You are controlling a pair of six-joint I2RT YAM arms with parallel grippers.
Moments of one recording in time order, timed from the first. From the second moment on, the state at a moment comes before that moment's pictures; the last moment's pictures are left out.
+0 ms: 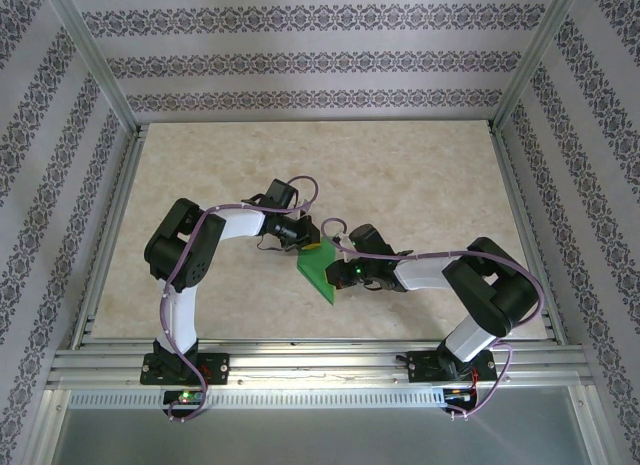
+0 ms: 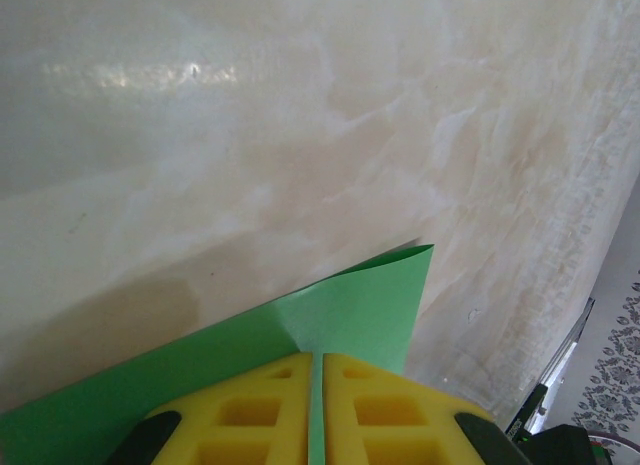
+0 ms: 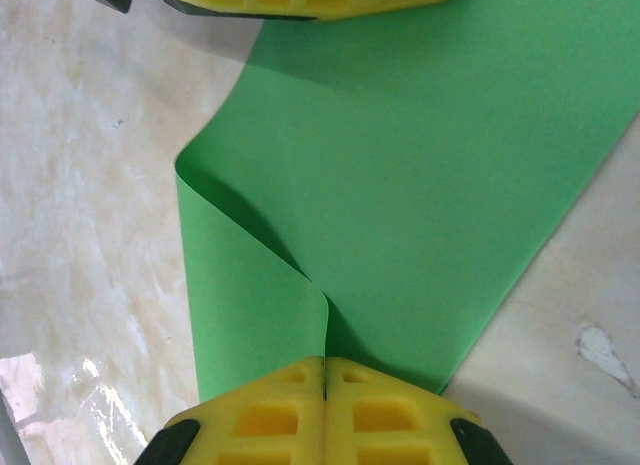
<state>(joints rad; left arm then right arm) -0.46 2.01 1.14 -0.19 0.65 -0.73 0.68 1.62 0.56 0.18 -0.43 0.51</state>
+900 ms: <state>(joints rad) -0.46 1.87 1.13 -0.25 0.57 -0.73 0.68 1.63 0.56 0.21 -0.44 0.51</state>
